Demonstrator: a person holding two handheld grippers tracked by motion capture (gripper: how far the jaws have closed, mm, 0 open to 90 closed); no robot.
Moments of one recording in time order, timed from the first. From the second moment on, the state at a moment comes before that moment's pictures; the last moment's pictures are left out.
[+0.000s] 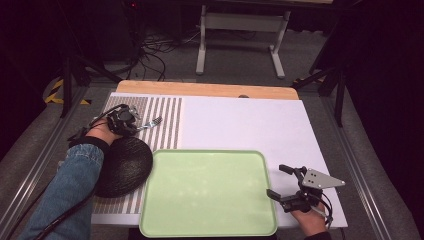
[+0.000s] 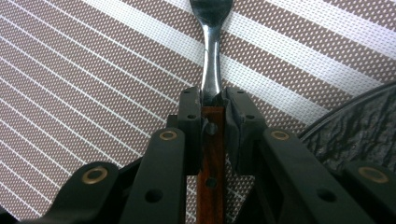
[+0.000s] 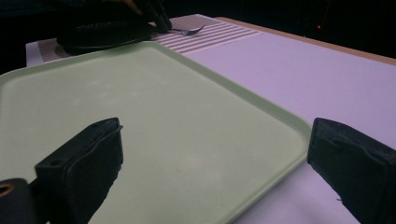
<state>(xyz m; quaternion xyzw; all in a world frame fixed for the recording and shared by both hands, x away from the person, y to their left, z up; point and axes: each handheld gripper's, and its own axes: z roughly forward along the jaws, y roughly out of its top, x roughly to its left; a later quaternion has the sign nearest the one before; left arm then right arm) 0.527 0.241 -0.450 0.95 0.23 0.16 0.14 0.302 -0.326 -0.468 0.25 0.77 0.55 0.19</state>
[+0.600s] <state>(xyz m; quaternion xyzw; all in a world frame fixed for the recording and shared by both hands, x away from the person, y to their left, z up) 0.524 0.231 -0.417 0.94 0.25 0.18 0.14 0.302 -0.328 -0.467 0.25 0.77 0.56 0.19</state>
